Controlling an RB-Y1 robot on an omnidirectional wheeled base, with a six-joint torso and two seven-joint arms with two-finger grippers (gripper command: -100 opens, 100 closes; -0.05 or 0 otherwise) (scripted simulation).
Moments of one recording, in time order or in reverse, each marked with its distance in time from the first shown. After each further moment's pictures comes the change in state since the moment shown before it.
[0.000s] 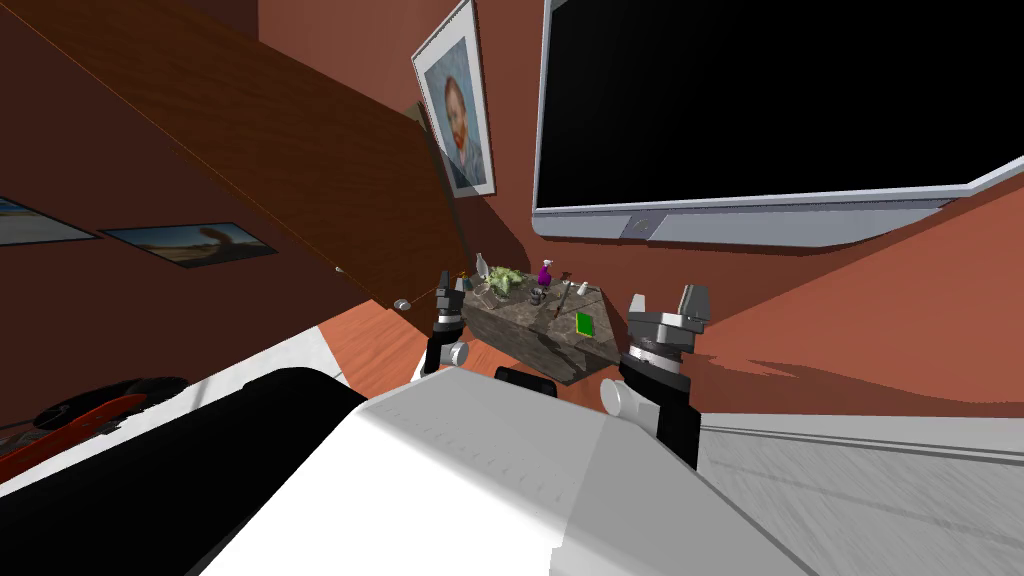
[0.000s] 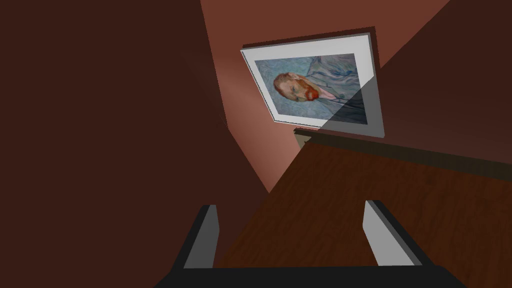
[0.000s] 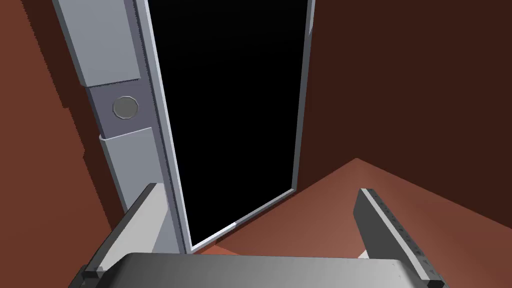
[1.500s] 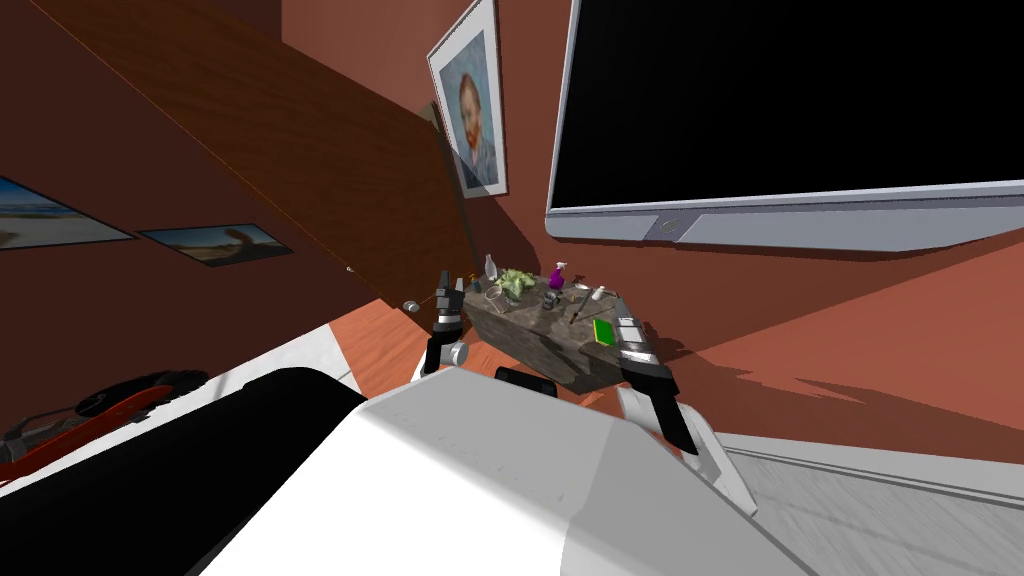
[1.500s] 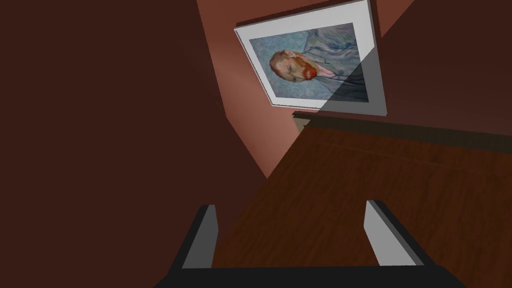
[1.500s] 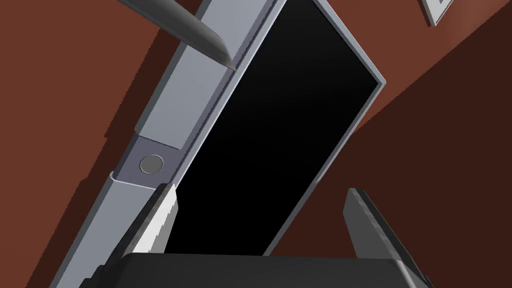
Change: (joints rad) left arm 0.000 0.000 0.000 0.000 0.000 0.000 0.000; right arm -0.056 -0.282 -0.054 0.227 0.212 0.054 0.189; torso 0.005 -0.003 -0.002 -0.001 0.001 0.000
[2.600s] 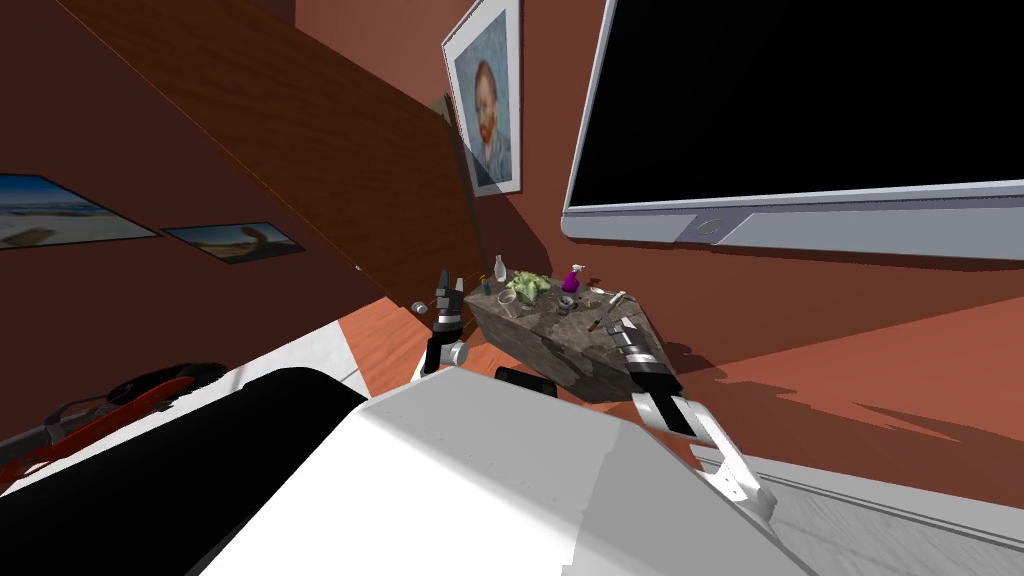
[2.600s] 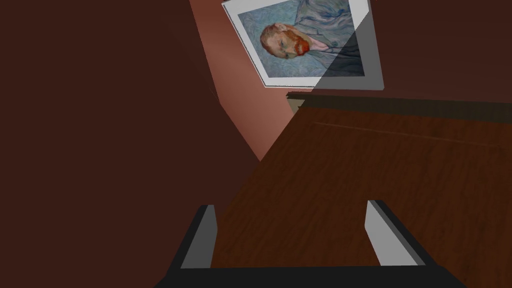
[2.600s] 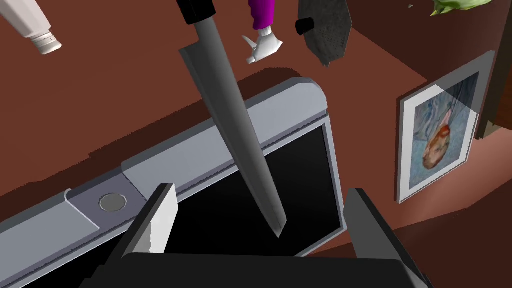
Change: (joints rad) left arm 0.000 0.000 0.000 0.000 0.000 0.000 0.000; right arm -0.069 -0.156 -0.049 0.243 0.224 0.061 0.203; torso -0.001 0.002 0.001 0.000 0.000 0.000
